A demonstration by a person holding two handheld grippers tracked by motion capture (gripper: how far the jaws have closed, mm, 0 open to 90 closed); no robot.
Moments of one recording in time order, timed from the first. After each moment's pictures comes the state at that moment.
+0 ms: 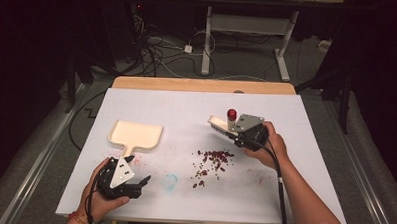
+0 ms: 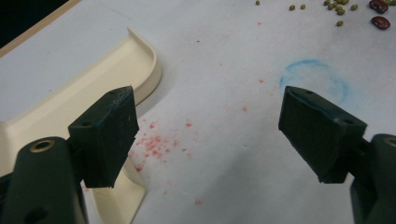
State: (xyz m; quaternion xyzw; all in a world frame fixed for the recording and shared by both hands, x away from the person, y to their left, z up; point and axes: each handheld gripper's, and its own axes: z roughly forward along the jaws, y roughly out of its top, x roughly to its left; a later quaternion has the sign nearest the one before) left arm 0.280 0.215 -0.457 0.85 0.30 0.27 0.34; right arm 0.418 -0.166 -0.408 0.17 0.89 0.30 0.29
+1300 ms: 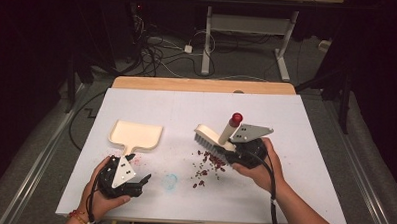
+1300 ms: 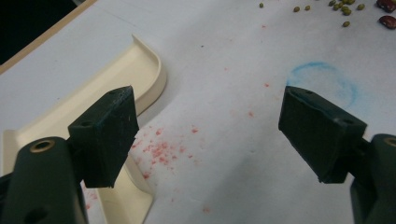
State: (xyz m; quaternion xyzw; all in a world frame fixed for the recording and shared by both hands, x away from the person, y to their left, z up) left arm 0.281 0.215 -0.455 0.85 0.29 0.29 0.34; right arm 0.349 -0.148 -0.374 0.22 0.86 0.42 0.17
